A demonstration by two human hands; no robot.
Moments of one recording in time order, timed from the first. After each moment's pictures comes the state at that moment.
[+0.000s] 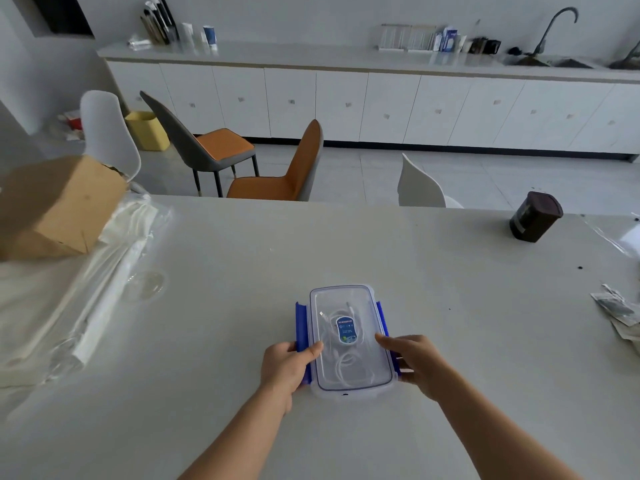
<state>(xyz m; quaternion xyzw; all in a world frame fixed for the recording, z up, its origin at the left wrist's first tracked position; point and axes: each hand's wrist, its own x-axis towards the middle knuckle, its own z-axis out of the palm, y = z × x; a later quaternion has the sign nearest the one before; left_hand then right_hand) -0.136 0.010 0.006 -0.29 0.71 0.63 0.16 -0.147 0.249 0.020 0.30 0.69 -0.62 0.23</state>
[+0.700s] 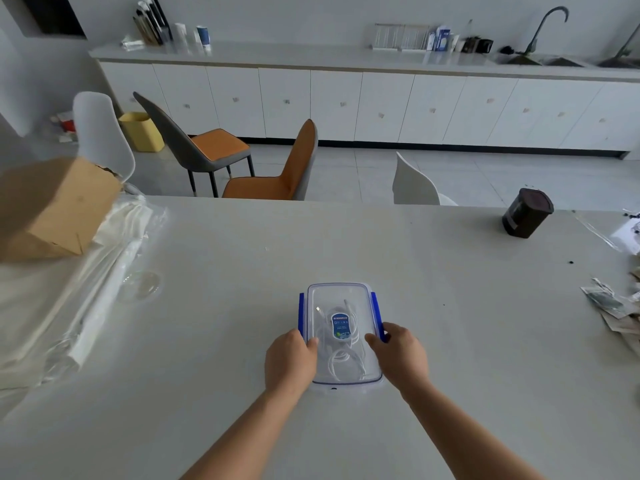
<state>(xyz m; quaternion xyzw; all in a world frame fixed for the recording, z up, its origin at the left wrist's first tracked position) -0.140 0.027 0.020 -0.12 0.95 0.26 0.06 -0.139 0.217 0.015 0.20 0.92 -0.34 0.05</state>
